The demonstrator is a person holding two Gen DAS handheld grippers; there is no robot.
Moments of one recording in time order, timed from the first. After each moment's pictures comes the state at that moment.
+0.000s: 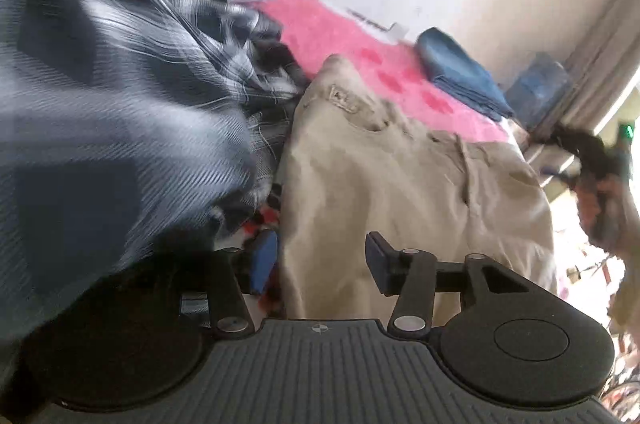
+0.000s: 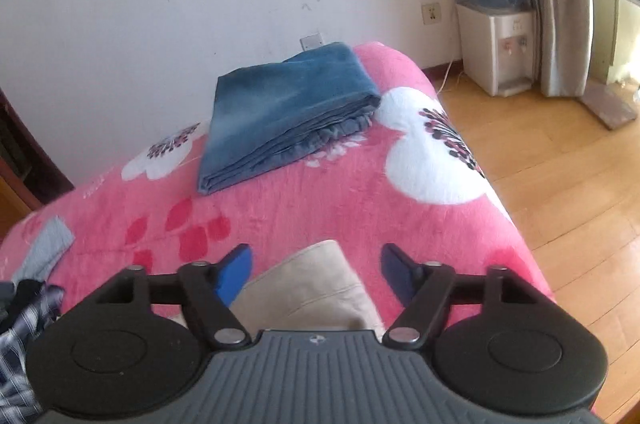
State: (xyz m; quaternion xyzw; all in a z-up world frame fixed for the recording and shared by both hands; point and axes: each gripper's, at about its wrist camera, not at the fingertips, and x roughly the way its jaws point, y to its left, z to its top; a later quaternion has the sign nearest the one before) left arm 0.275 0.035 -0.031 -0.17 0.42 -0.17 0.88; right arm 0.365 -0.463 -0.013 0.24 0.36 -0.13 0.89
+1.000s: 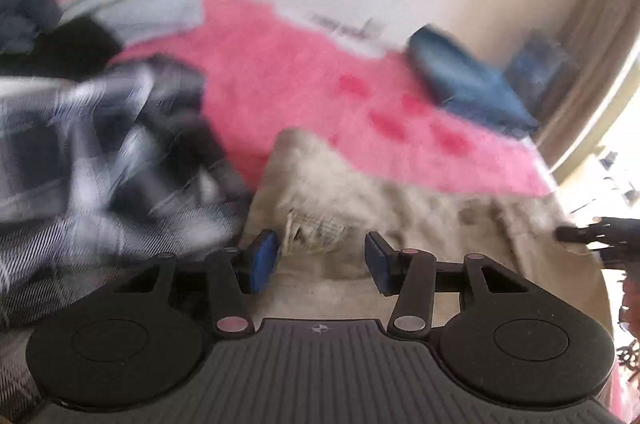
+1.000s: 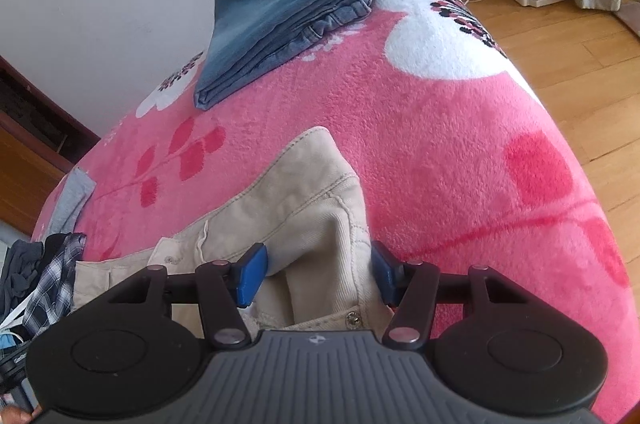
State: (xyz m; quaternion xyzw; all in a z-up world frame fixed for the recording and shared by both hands) left arm 0.410 -0.018 -0.052 -0.10 0.38 -0.24 0.89; right arm 0.353 -0.473 -0.061 0.30 0.43 -0.04 0.85
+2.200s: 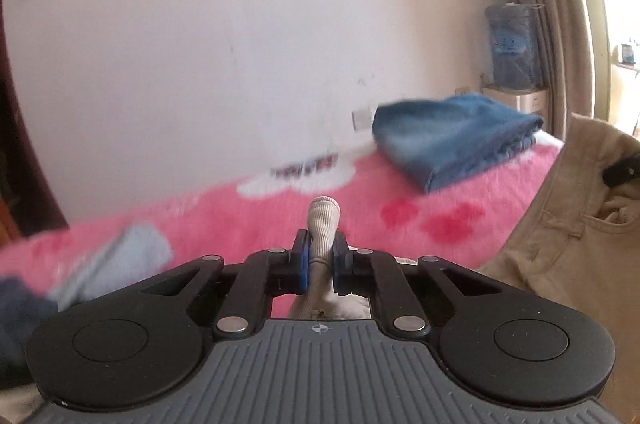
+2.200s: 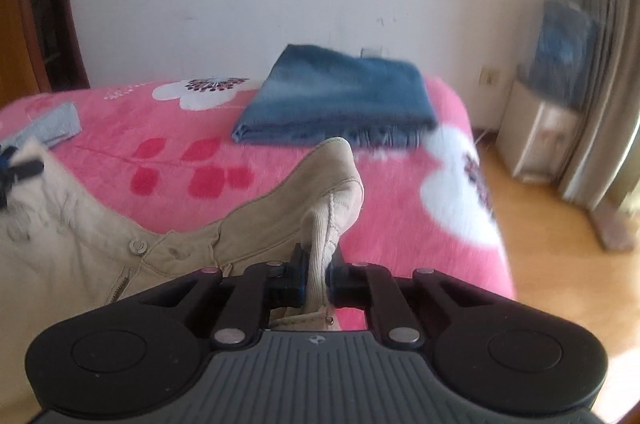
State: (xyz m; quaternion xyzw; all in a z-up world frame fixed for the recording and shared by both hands) left arm 0.425 -0.146 0.005 0.18 0.18 -0.19 0.95; right arm 0.369 -0.403 -0.002 0.01 0.35 -0.07 0.93
